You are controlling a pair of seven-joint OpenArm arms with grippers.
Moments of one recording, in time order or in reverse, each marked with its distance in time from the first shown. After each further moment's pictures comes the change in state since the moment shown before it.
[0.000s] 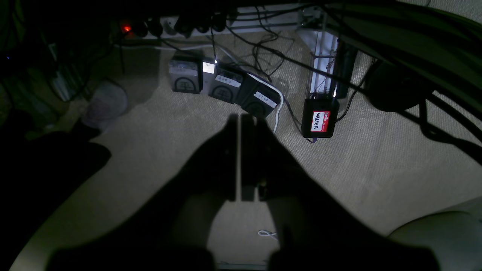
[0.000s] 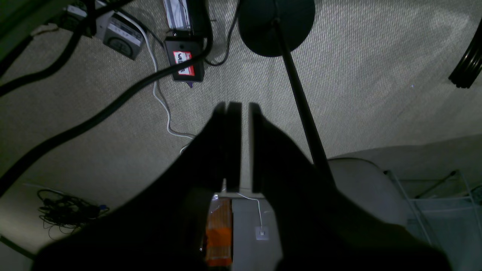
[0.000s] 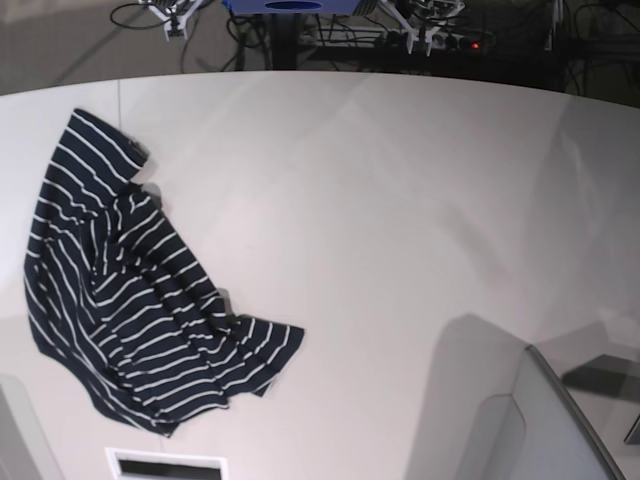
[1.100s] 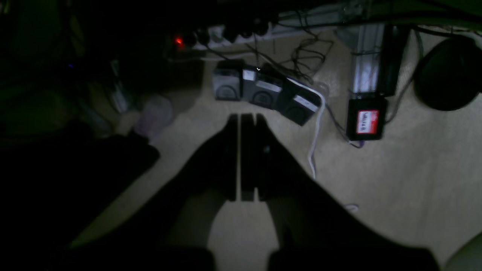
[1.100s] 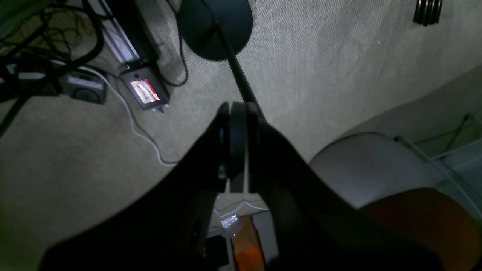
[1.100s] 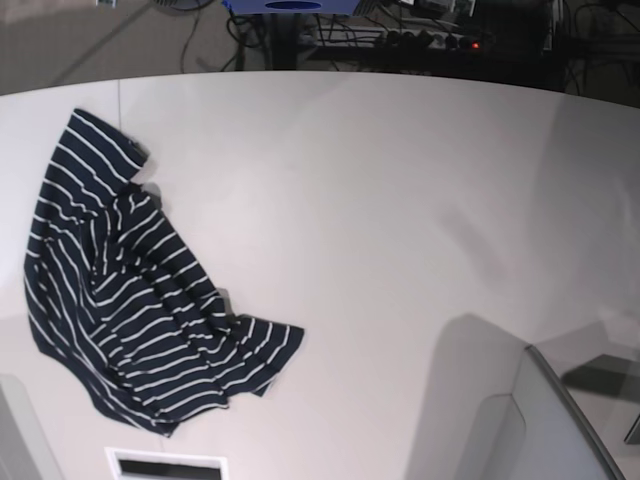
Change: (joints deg) left arm 20.4 -7.1 -0.1 22.4 -0.2 0.3 -7.4; right arm -21.2 2.3 19.0 29.2 -0.1 0.3 -1.0
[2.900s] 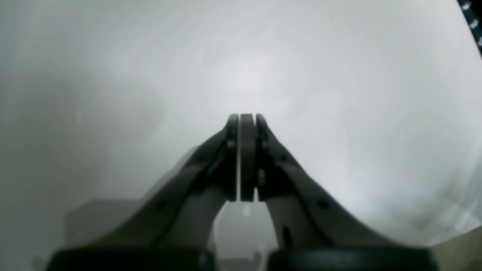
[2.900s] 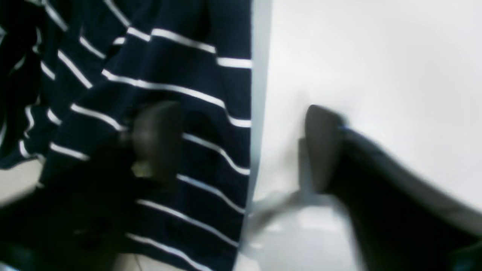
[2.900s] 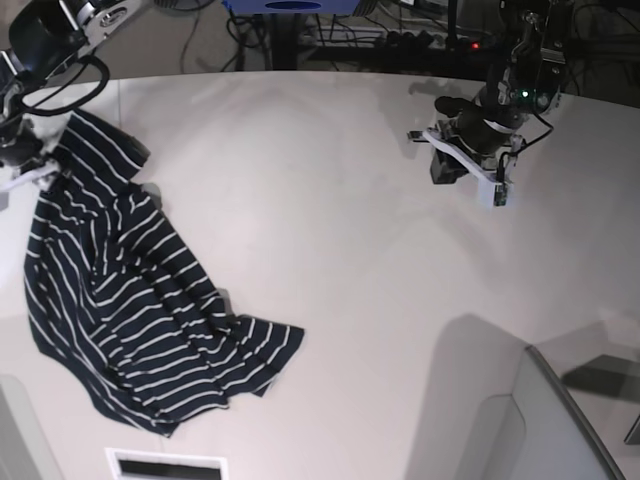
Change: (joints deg) left arm -6.9 -8.1 1.4 59.5 -31.8 -0.2 37.7; right arm 31.6 0.2 38.9 27.8 0.3 39.8 -32.5
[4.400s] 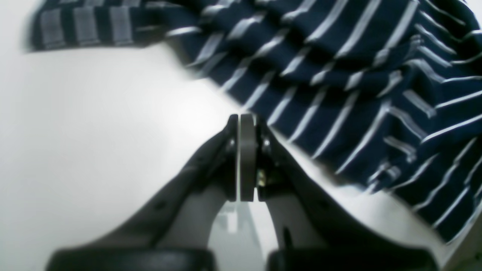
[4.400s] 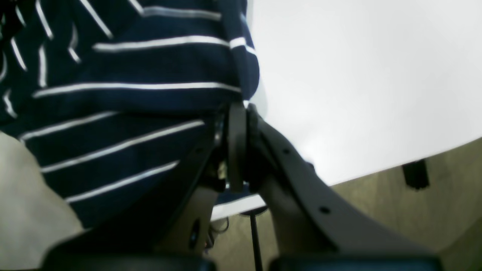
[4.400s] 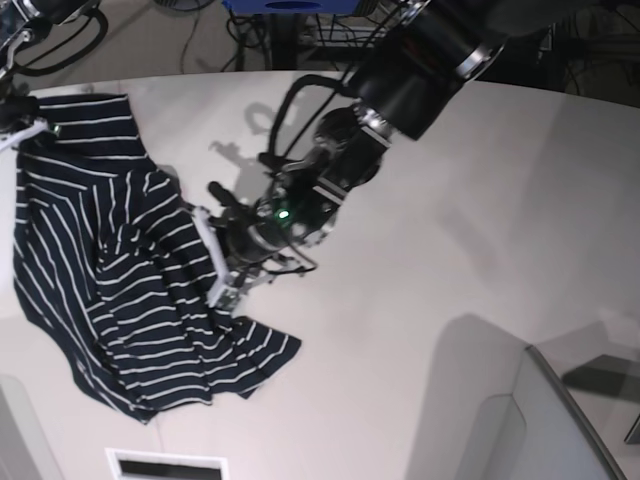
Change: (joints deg) left arm -37.7 25.5 34.2 -32.8 15.1 0.2 0.3; right arm -10.5 -4.8 0.0 20.0 -0.9 0.2 -2.4
